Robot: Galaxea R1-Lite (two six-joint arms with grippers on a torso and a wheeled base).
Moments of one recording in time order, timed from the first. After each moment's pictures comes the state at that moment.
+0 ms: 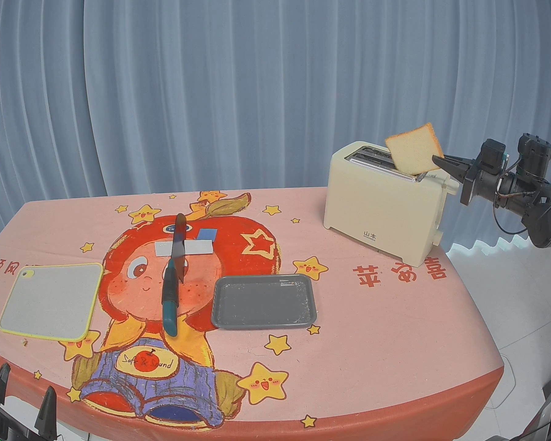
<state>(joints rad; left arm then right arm) 0.00 0.02 -0.02 0.00 0.01 -0.01 -0.01 1.93 -1.06 -0.81 0.69 -0.28</state>
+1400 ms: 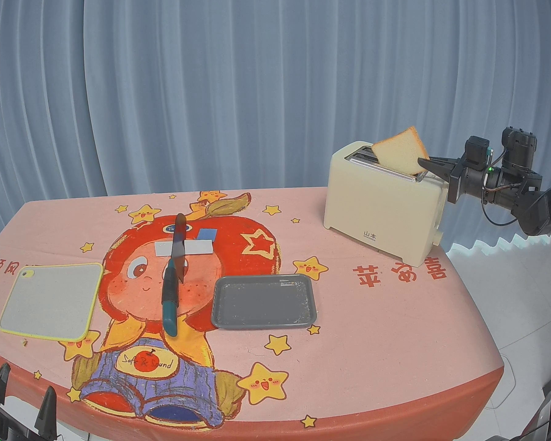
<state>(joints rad) 0.00 0.02 -0.02 0.00 0.01 -0.01 0.03 1.98 -1.19 -0.64 0.68 -0.30</state>
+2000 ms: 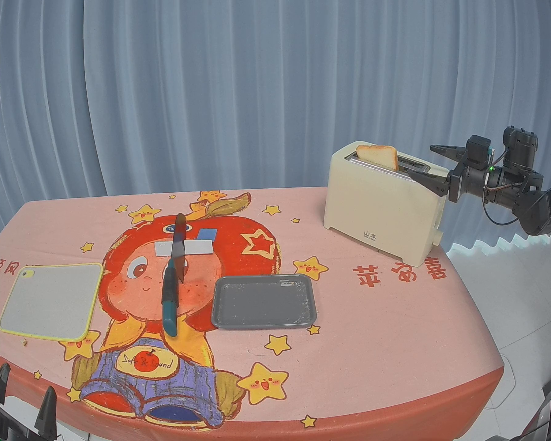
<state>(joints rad) 0.00 0.02 -0.02 0.00 0.01 -0.01 0.03 1.97 -1.19 -0.65 0.67 -0.31</state>
